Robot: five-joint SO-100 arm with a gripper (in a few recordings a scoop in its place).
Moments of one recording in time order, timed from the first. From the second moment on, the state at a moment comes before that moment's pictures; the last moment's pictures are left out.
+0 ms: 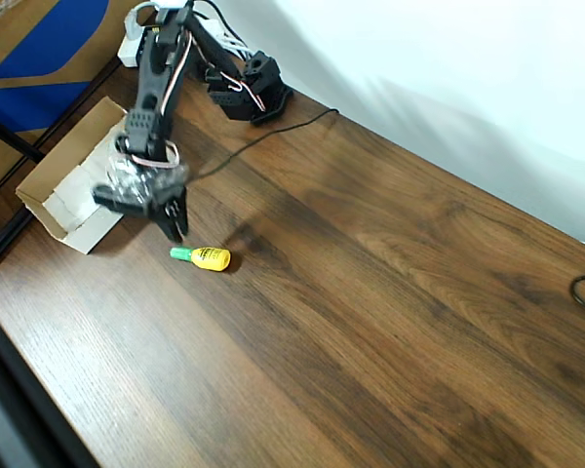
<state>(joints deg) -16.5 84.6 97.8 40.8 -12.8</state>
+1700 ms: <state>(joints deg) -20.3 88.2 110.2 36.4 -21.4</state>
